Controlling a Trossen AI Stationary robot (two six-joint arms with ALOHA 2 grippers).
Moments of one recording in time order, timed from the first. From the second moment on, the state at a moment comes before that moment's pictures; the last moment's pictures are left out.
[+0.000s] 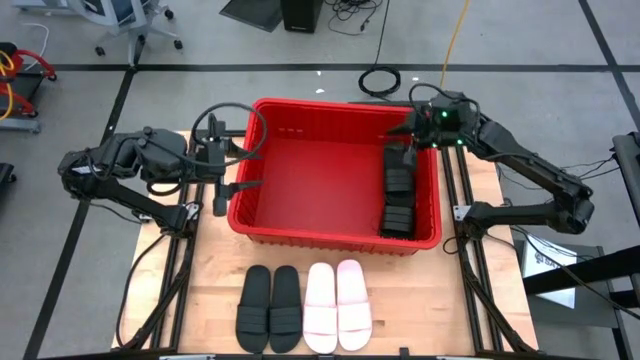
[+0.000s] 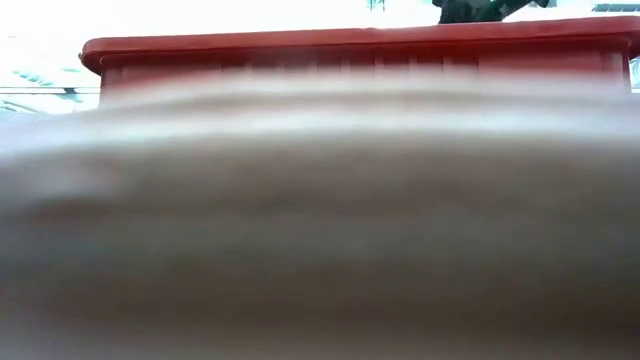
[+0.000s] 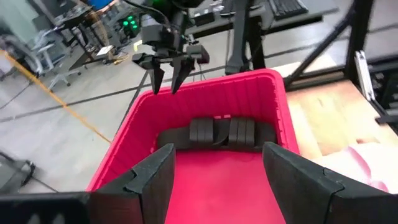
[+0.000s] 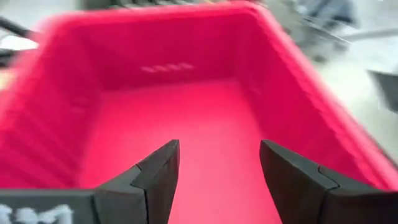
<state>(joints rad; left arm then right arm) -0.16 1.14 1.64 -0.87 -0.29 0.20 -0.65 1.07 1.12 -0.57 -0.40 -0.21</state>
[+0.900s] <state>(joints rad) -0.54 1.28 1.65 -0.81 -0.30 0.20 0.01 1.06 0.86 -0.12 -0.63 0.00</state>
